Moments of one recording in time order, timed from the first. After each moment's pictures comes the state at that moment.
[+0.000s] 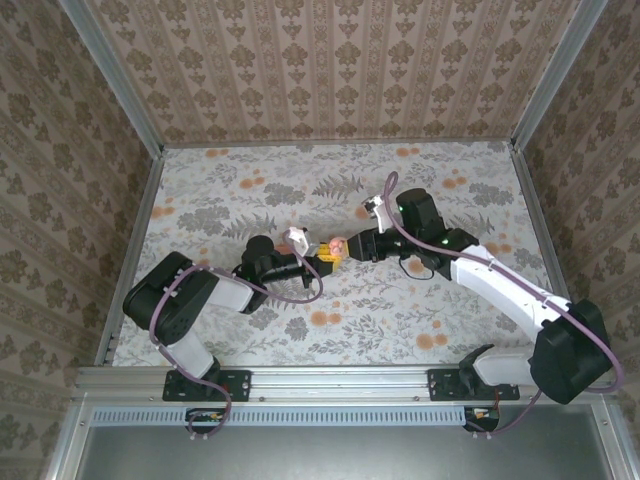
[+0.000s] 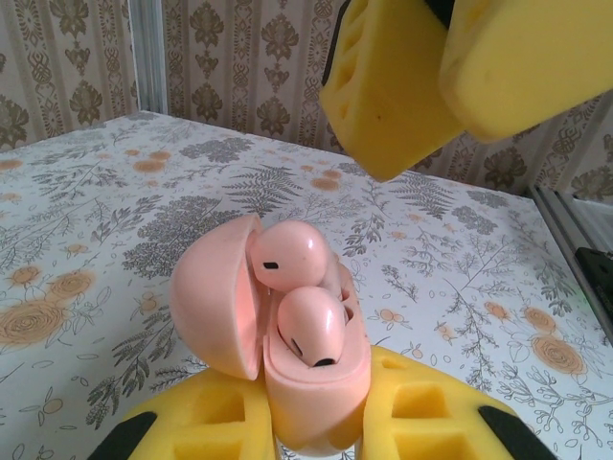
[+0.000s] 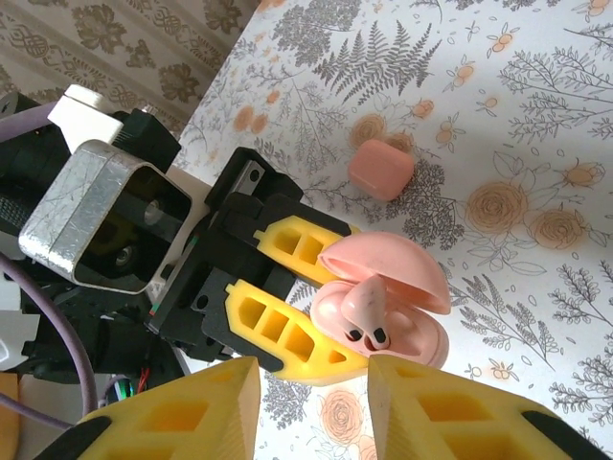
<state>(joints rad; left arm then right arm) -0.65 1.66 0.45 1.13 0.73 -0.07 0.49 1.29 0.93 -0.29 -0.57 0.36</state>
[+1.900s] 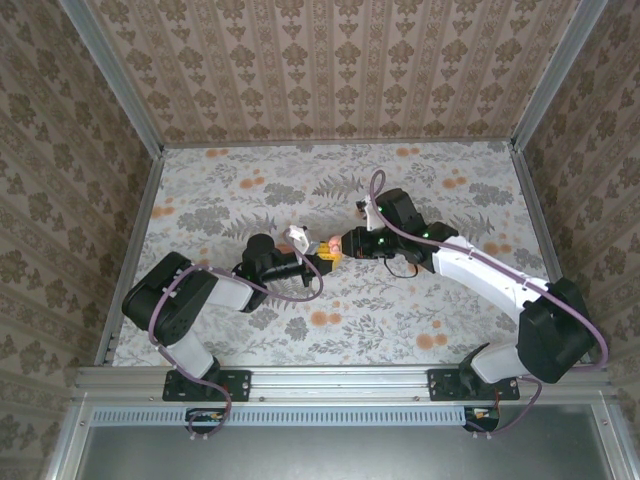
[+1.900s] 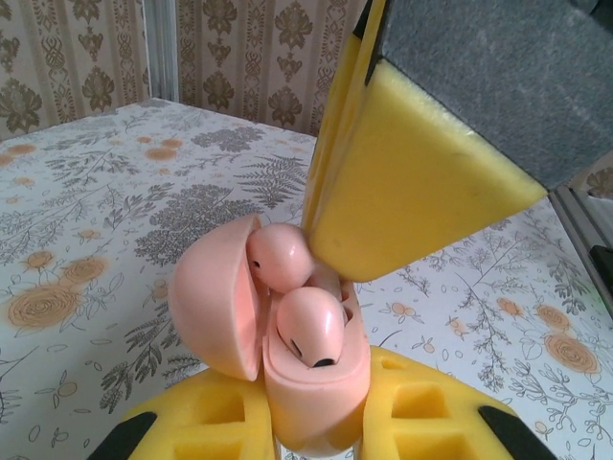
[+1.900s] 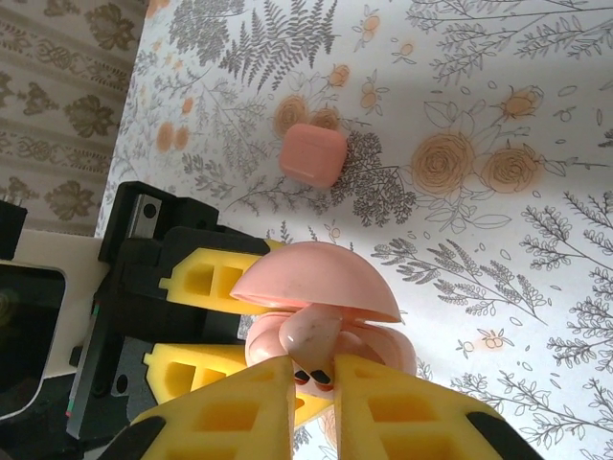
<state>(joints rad) -0.64 1.66 0.46 1.08 0.72 -0.07 0.58 1.41 1.00 -0.34 -0.38 0.61</state>
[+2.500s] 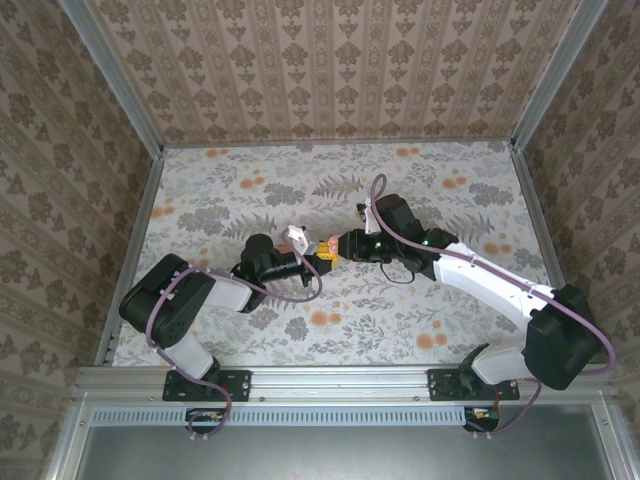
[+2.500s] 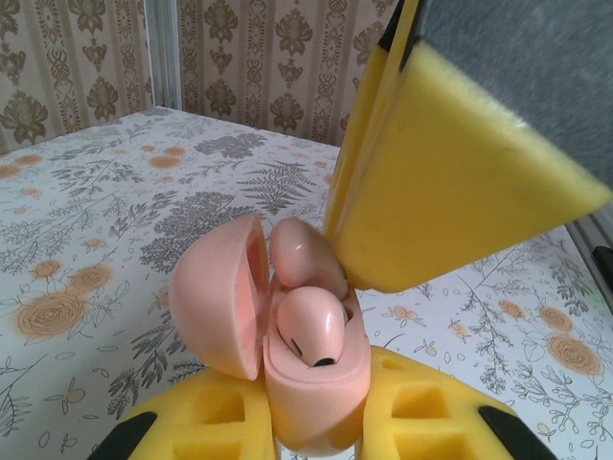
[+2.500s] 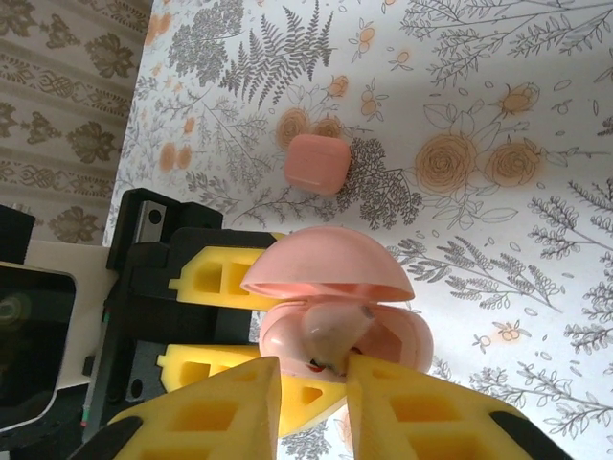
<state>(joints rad) -0.64 1.64 0.46 1.08 0.71 -0.05 0.63 1.36 0.99 -0.33 -0.30 0.68</state>
